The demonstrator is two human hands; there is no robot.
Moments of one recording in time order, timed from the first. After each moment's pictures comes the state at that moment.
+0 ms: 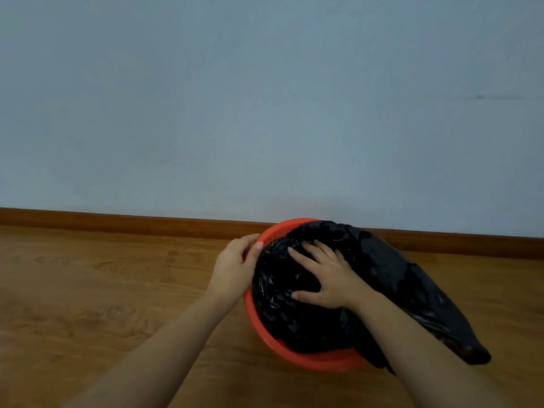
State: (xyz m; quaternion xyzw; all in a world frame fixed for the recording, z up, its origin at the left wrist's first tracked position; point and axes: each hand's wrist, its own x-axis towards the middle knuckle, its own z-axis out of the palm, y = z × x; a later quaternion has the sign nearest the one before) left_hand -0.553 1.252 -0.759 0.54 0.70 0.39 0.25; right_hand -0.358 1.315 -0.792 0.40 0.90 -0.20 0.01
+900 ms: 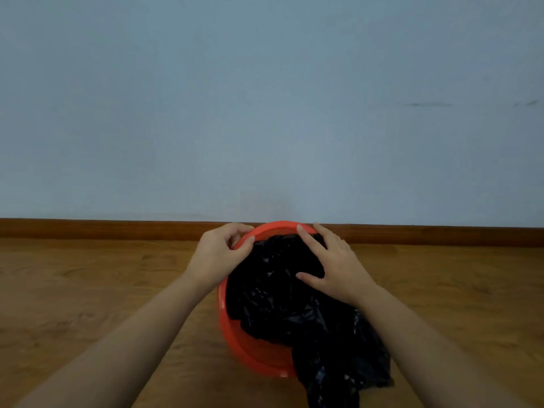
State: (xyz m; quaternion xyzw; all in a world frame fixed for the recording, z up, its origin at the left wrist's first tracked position) left_hand -0.538 1.255 -0.730 0.62 0.64 0.41 0.20; right_hand -0.306 1.294 -0.759 0.47 0.87 -0.12 -0.09
